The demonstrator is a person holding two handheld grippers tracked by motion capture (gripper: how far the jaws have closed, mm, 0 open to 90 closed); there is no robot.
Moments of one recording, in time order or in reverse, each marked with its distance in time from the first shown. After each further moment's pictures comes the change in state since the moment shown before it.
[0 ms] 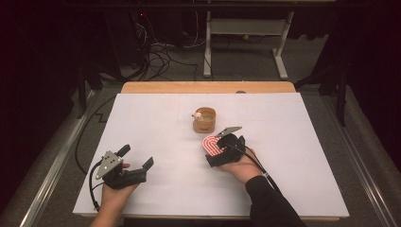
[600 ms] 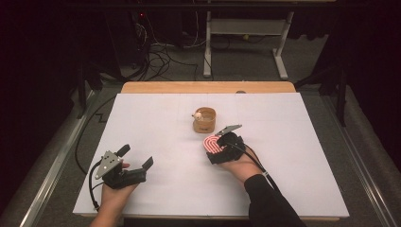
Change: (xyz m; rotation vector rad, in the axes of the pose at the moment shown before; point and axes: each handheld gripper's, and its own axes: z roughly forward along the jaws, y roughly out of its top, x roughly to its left) left arm 0.001 0.000 0.000 0.001 0.000 -0.003; right arm -0.001 0.005 -0.003 0.014 -0.005 0.015
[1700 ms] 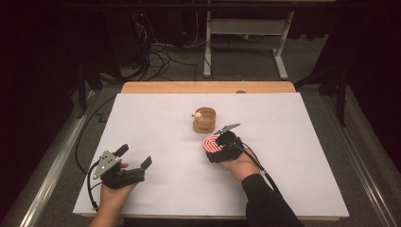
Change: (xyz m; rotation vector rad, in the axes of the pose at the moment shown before) left arm 0.003 0.000 -0.002 -0.009 0.007 -0.012; right arm 0.000 0.003 0.005 0.033 0.003 0.036
